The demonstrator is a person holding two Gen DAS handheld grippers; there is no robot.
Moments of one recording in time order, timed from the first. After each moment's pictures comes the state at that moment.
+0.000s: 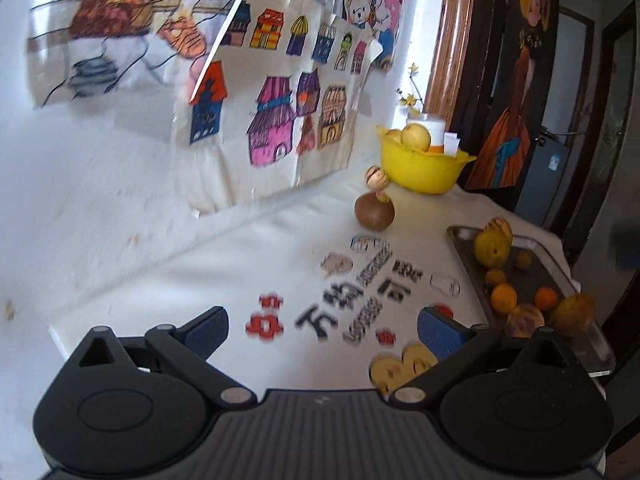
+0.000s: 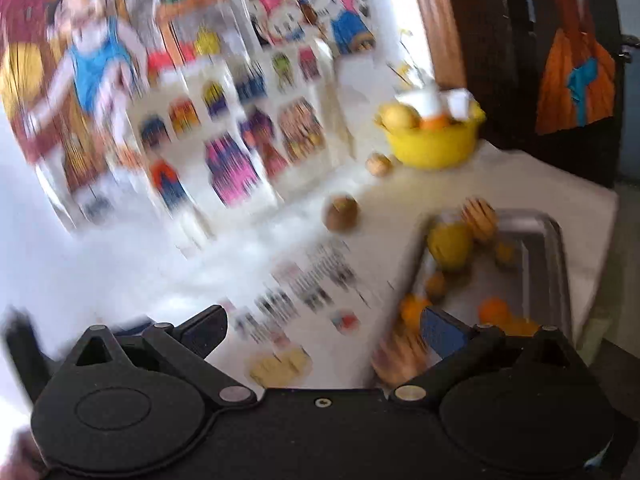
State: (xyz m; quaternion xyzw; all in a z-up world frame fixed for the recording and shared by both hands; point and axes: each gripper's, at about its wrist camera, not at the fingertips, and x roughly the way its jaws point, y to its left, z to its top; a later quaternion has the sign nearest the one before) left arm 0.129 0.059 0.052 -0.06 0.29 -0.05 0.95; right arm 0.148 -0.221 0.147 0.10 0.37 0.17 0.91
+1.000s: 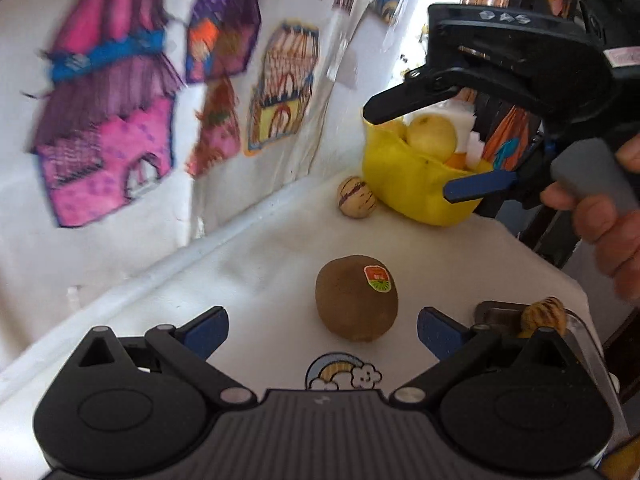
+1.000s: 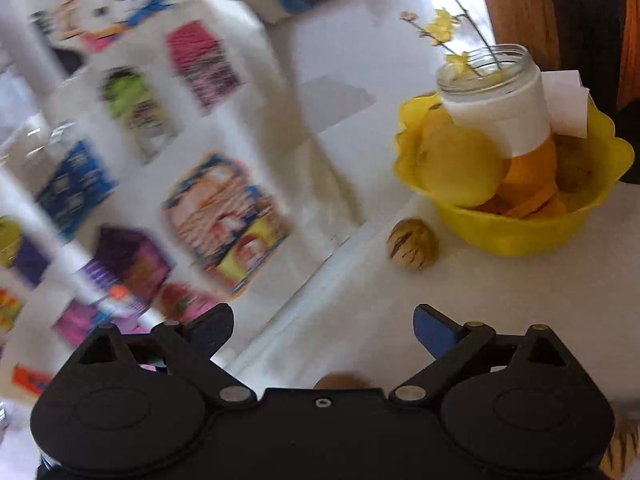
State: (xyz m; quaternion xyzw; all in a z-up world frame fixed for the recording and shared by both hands) left arm 0.373 0.010 0.004 -0.10 0.34 -0.11 0.93; right arm 0.492 -0.176 0.060 0.16 0.44 0.17 0.87
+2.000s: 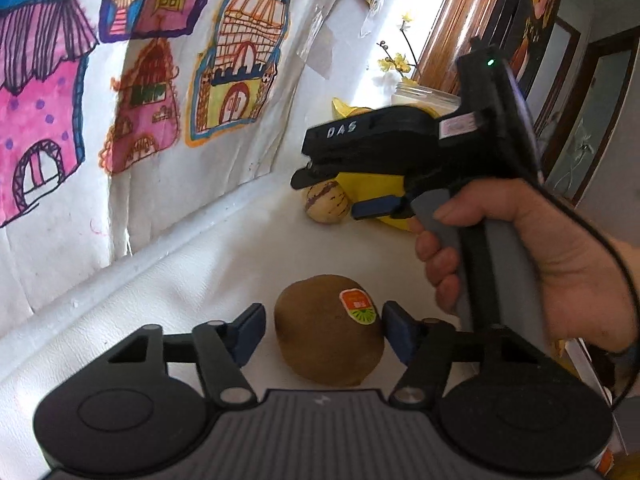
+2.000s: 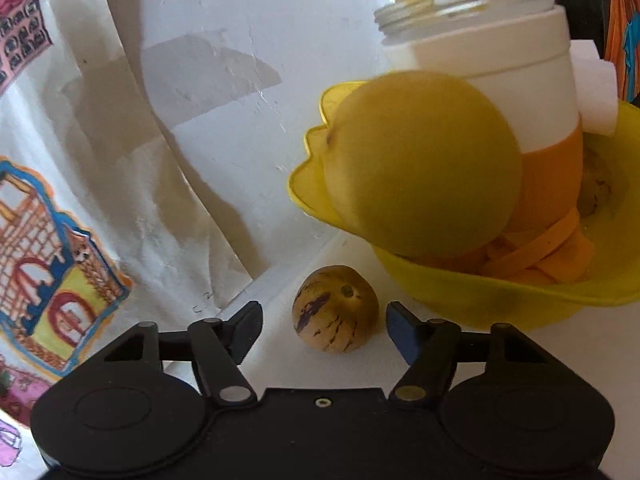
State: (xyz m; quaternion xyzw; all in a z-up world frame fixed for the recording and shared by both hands) left arm 0.408 0.003 -0.019 -0.12 0.32 -0.16 0.92; right arm 0.571 -0.168 -0.021 0.12 0.41 0.09 0.90
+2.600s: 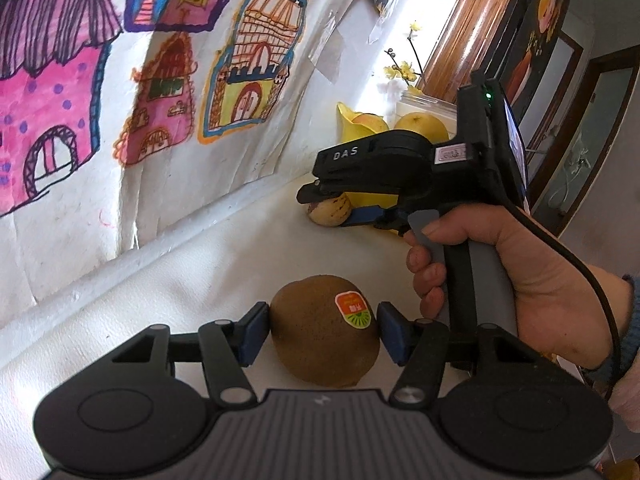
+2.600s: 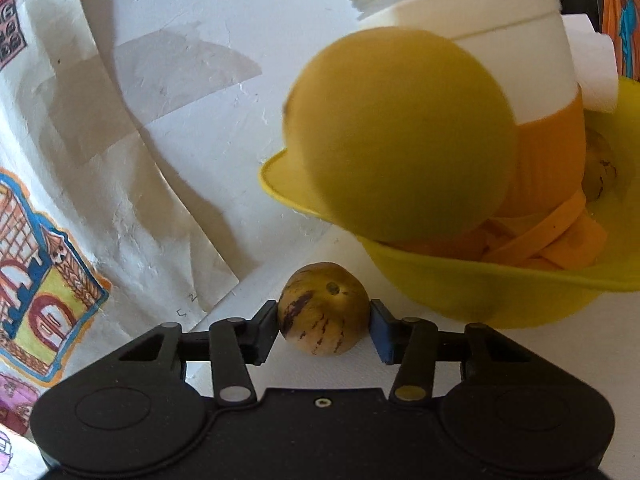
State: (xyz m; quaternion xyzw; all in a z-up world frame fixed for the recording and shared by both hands) left arm 0.406 0.013 -0.020 -0.15 0.32 -0.17 0.92; right arm 0.576 -0.181 -0.039 0.15 0.40 0.09 0.90
